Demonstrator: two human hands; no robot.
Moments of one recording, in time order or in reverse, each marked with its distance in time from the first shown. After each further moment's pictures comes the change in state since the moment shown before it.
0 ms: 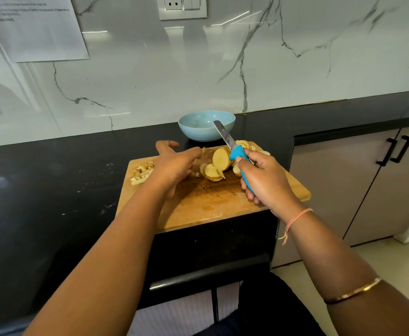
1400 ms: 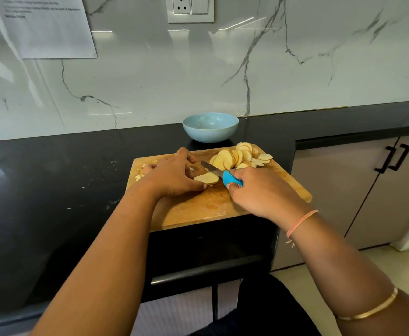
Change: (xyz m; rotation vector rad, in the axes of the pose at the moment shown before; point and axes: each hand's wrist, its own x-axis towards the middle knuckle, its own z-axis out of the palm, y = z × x) left_hand 0.009 -0.011 -0.028 0.981 -0.230 0.202; right_hand -0.028 -0.029 0.002 -0.843 -0.199 -0.157
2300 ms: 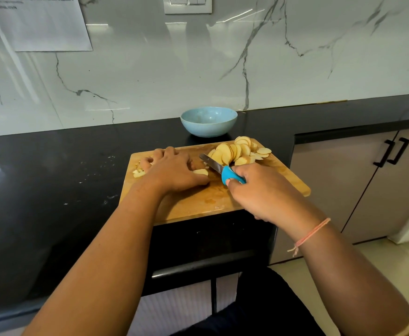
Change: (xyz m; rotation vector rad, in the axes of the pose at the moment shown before) left_hand -0.010 0.019 0.003 0.283 0.028 -0.092; right_hand -0.021 -0.008 -0.003 0.144 -0.007 0.036
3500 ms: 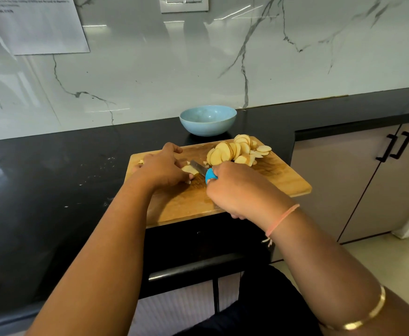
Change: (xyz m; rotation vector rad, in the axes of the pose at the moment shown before) left_hand 0.020 -0.025 0.004 -0.382 -0.022 -0.104; right_hand 0.006 -0.037 0.000 0.004 -0.172 0.064
